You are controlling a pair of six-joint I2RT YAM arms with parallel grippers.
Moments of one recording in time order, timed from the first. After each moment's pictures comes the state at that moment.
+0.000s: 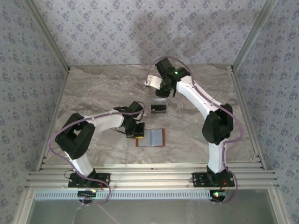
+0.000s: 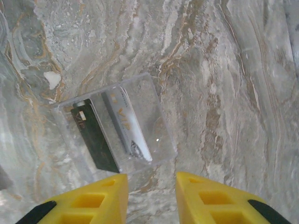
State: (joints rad) left arm -0.71 1.72 1.02 -0.61 0.32 -0.73; right arm 0.55 1.93 1.87 -0.98 0.02 -0.72
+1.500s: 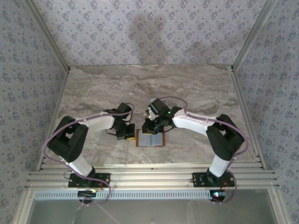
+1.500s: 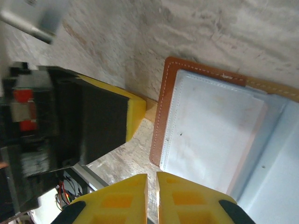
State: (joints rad) left arm -0.57 1.64 0.86 -0.58 0.34 -0.69; right arm 0.80 1.74 1.11 -0.43 -0.48 0.75
